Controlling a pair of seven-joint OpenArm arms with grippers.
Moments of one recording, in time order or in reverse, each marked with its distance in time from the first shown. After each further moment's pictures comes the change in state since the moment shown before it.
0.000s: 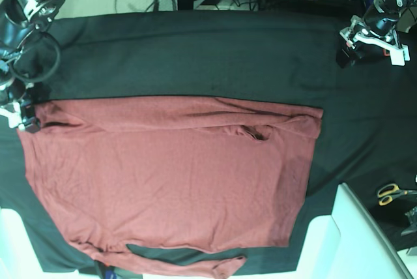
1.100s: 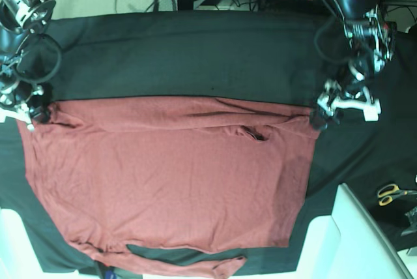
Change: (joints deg) left arm -26.7 0.0 6.6 -26.4 -0.9 2.6 -1.6; right arm 1.4 3.3 -5.6 -8.2 0.7 0.3 -0.2
